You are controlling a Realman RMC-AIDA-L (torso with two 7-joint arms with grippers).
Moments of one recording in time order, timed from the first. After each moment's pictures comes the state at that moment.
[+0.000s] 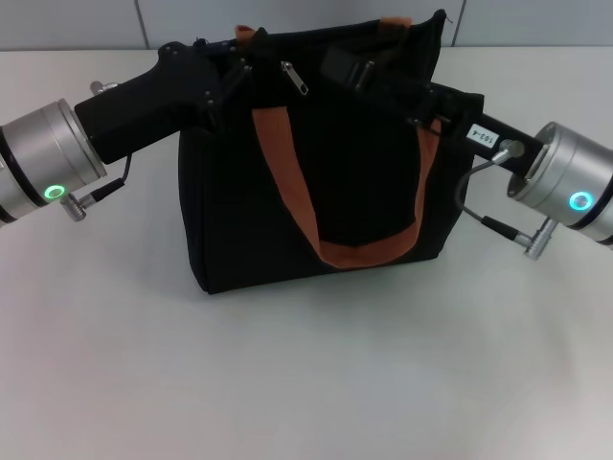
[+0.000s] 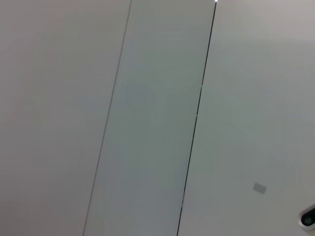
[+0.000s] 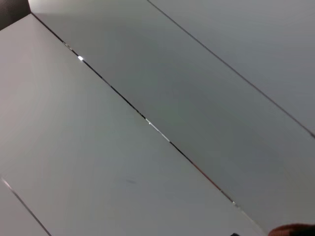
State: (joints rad) left arm -0.61 -2.08 0.77 0.43 1.49 1.53 -1.14; right arm 0.72 2.09 -0.64 -0.12 -1.53 -1.61 1.49
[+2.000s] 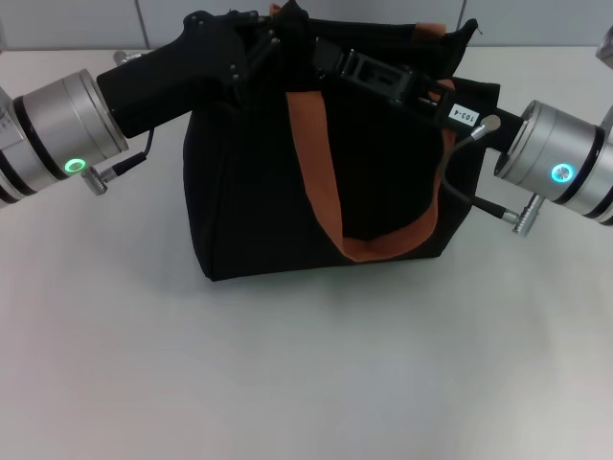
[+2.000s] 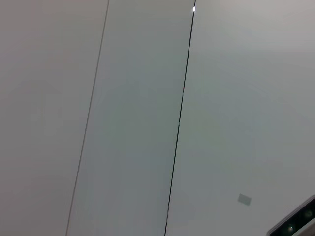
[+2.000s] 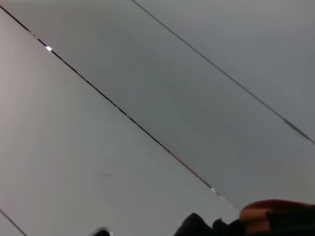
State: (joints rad) left arm -0.67 -2.08 0.77 0.41 1.48 1.54 -1.12; right arm 0.76 2.09 -0.66 -0.13 -1.53 -1.50 1.59
